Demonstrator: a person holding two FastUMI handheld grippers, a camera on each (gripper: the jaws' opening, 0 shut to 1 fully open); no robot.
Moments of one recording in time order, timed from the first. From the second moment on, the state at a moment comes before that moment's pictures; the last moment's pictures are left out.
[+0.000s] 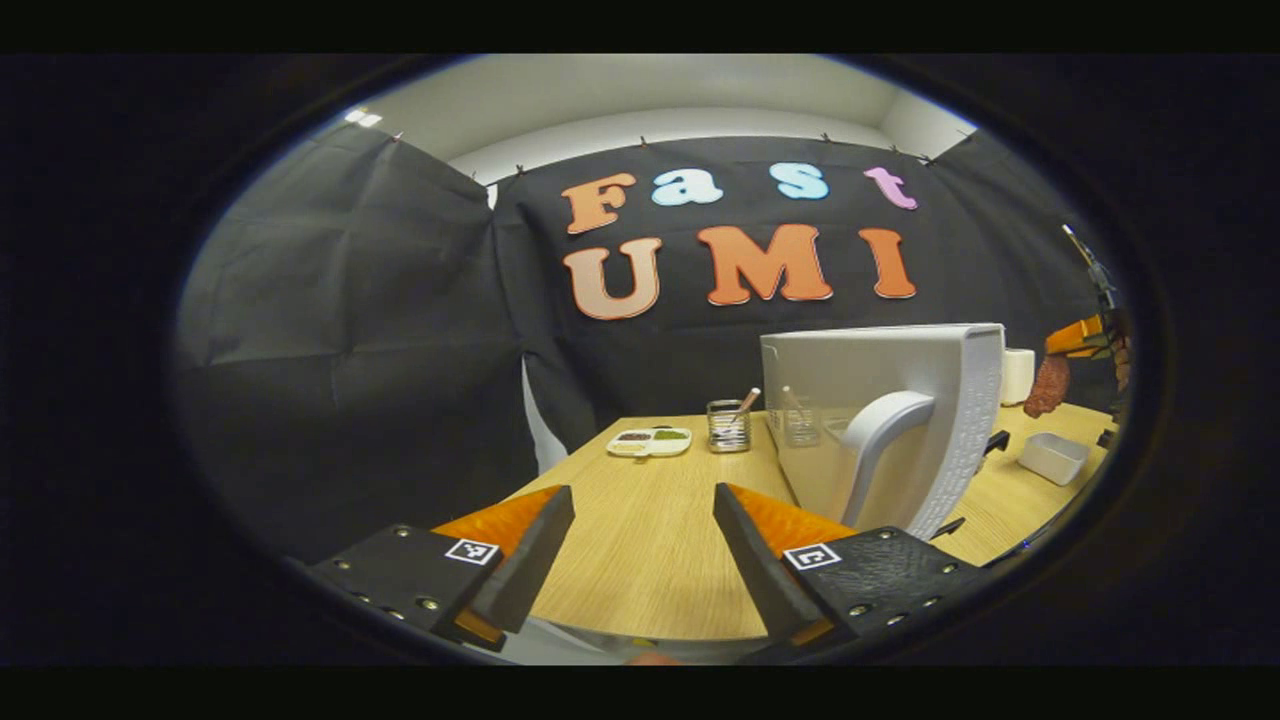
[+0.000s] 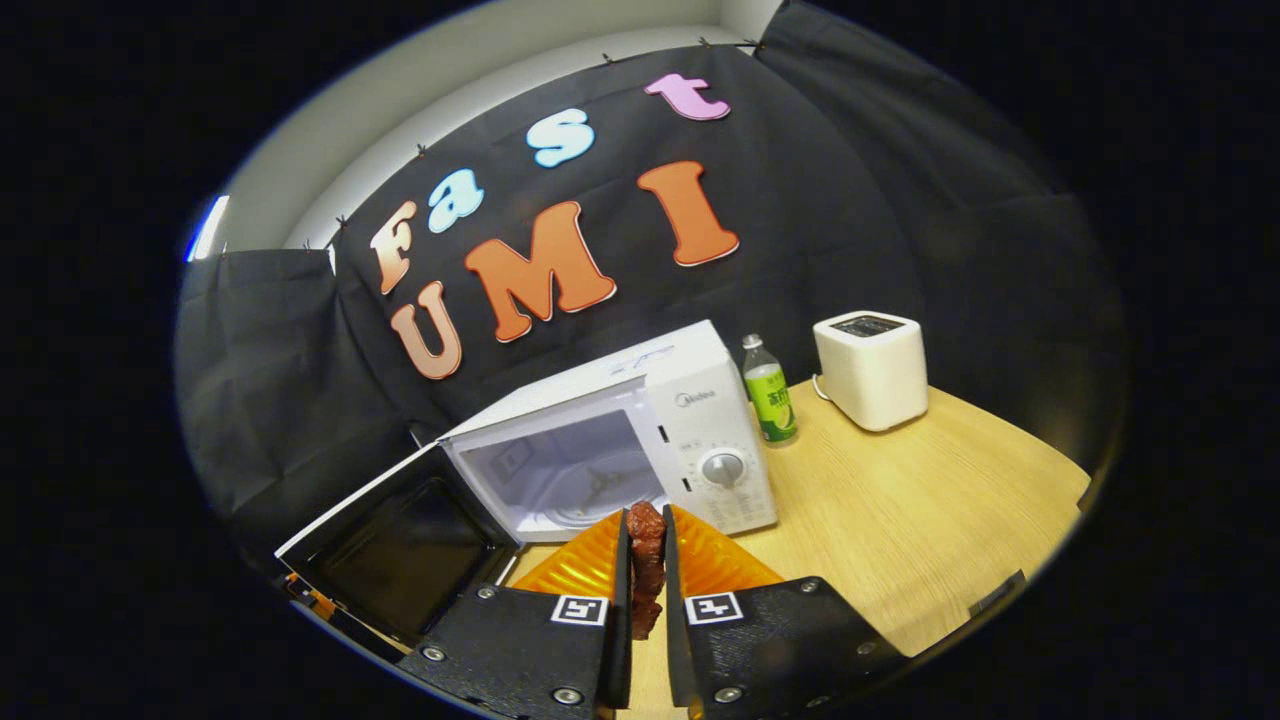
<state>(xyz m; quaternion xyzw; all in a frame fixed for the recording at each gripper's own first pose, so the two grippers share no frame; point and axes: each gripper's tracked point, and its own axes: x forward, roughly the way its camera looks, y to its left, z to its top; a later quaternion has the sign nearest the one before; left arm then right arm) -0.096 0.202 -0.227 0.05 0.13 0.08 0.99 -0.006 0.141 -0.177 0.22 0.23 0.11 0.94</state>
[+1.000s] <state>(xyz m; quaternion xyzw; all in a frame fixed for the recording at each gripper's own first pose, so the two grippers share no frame) -0.071 0.251 -0.247 0.02 0.14 0.11 0.98 0.135 0.276 -0.246 0.33 0.19 0.05 0.92</state>
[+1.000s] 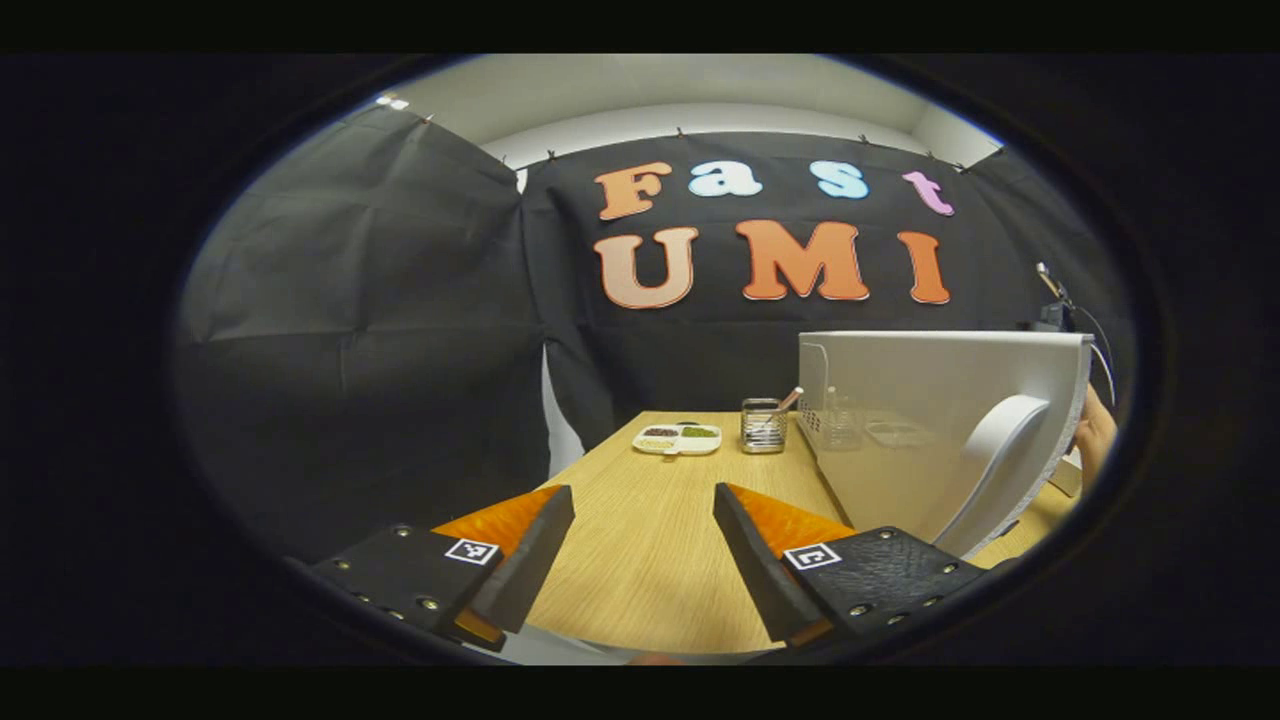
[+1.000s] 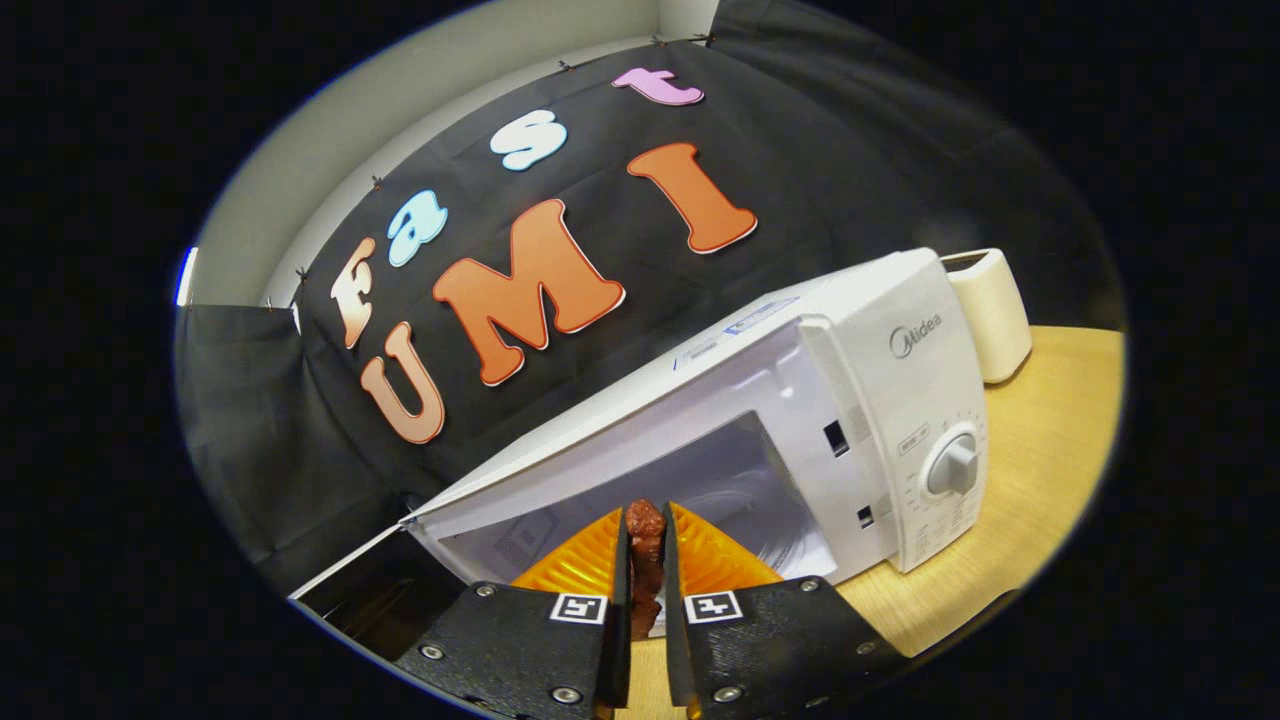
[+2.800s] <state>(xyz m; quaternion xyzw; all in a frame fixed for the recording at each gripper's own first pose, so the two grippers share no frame) -0.078 0.256 -0.256 0.03 0.16 0.10 0.98 0.178 0.333 -0.325 0.34 0.22 -0.06 0.91</state>
